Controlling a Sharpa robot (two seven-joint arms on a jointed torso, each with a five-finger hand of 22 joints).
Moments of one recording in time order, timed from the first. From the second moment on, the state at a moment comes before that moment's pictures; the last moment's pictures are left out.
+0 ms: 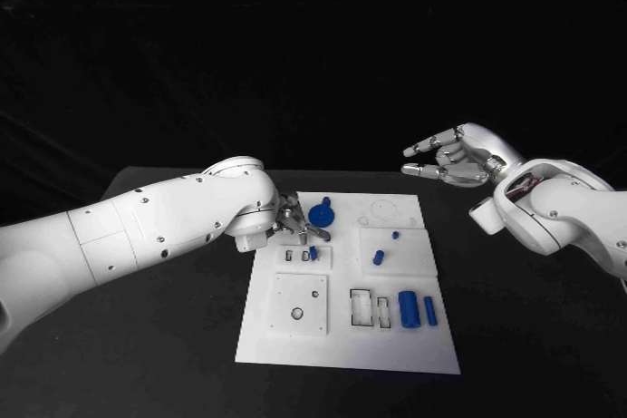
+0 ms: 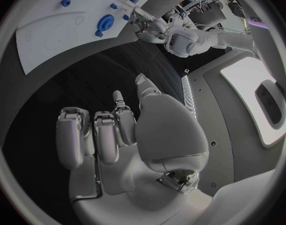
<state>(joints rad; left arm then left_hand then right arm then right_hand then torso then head) 1.34 -0.52 -0.03 1.32 -0.97 0.19 -0.69 1.11 0.03 -0.21 0.29 0.05 0.93 0.04 0.68 0.53 1.31 -0.03 1.19 1.09 1.47 -0.09 1.57 1.31 0.06 1.47 0.02 1.43 1.31 1.25 -1.02 0.06 1.57 -0.91 -0.38 0.15 1.29 -0.10 0.05 0.16 0.21 1.00 0.15 0.07 0.07 1.46 0.06 1.34 1.31 1.47 -0.02 1.54 1.31 0.05 1.47 0.08 1.44 1.31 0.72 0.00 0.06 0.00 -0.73</state>
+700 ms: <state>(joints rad) 1.33 -0.48 -0.04 1.27 -0.98 0.27 -0.70 1.13 0.05 -0.20 0.29 0.05 0.93 0.04 0.69 0.55 1.32 -0.04 1.20 1.10 1.47 -0.09 1.57 1.31 0.06 1.47 0.02 1.44 1.31 1.25 -1.01 0.06 1.56 -0.91 -0.37 0.14 1.30 -0.09 0.05 0.16 0.23 1.00 0.15 0.07 0.07 1.46 0.06 1.34 1.31 1.47 -0.02 1.54 1.31 0.05 1.47 0.08 1.44 1.31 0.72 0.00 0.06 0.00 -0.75</state>
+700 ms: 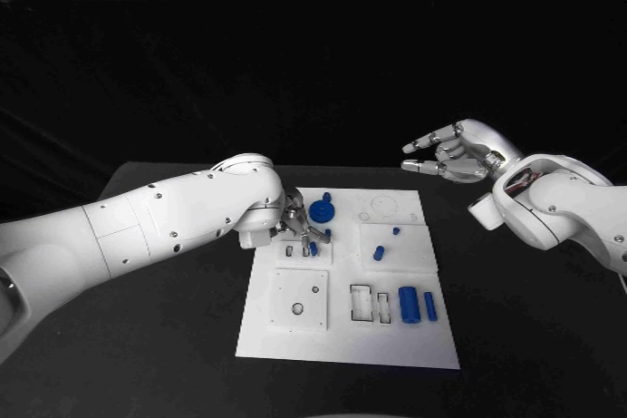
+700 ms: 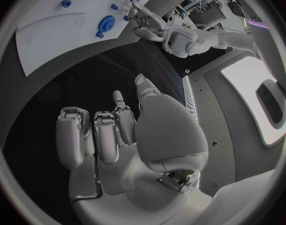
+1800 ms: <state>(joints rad) 1.33 -0.46 -0.05 1.26 -0.98 0.30 -0.70 1.20 0.03 -0.08 0.29 0.05 0.91 0.03 0.70 0.58 1.32 -0.04 1.20 1.11 1.47 -0.09 1.57 1.31 0.06 1.47 0.02 1.44 1.31 1.25 -1.01 0.06 1.55 -0.91 -0.36 0.14 1.30 -0.09 0.04 0.16 0.25 1.00 0.15 0.07 0.07 1.46 0.06 1.34 1.31 1.47 -0.02 1.54 1.31 0.05 1.47 0.08 1.44 1.30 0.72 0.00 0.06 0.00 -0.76</state>
